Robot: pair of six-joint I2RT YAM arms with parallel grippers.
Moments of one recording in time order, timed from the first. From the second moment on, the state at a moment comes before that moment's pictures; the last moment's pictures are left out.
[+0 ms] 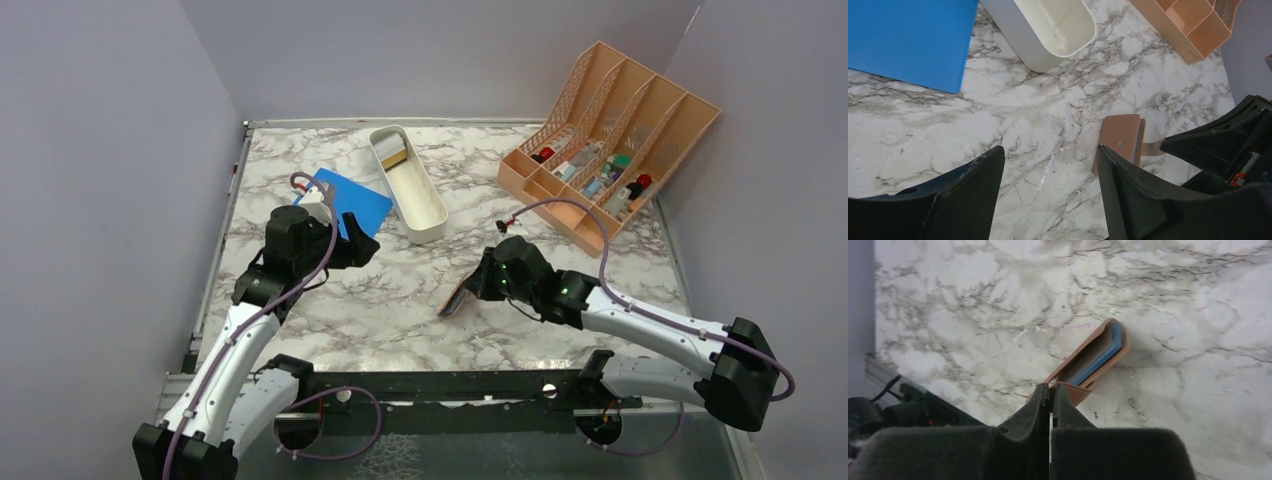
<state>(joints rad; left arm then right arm) -0.28 0.80 0.73 -0.39 0.28 -0.40 0.91 1.11 0.70 -0.30 0.19 0.79</state>
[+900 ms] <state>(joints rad) -0.33 1.01 0.60 -0.15 0.61 -0.57 0.91 1.07 0.59 0.01 -0.01 0.84</state>
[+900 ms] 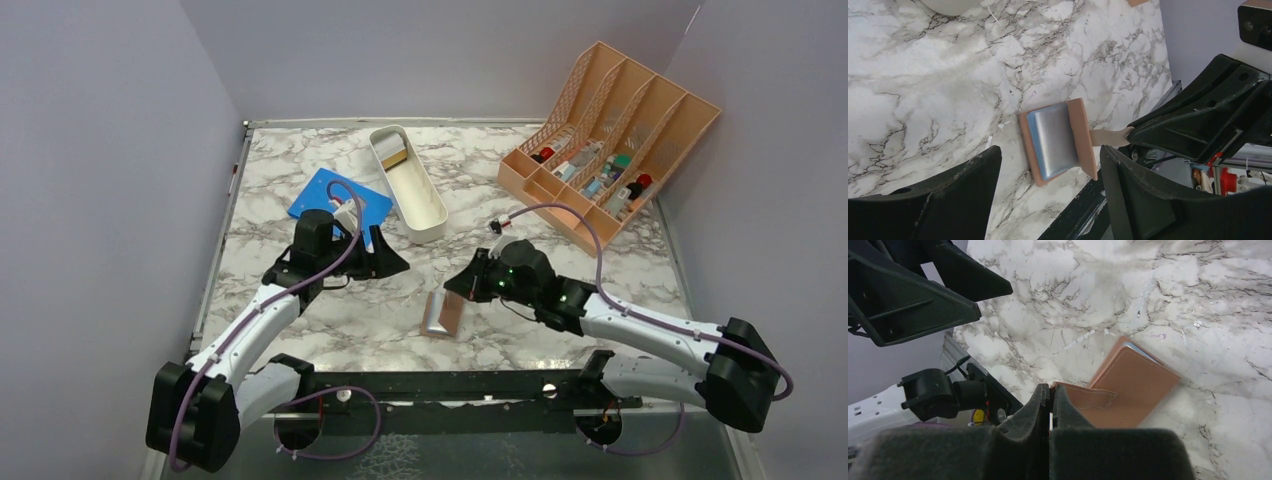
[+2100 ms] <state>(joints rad) -0.63 1.26 0.49 0.12 0.50 -0.70 0.91 0.88 0.42 -0.36 0.25 0.97</state>
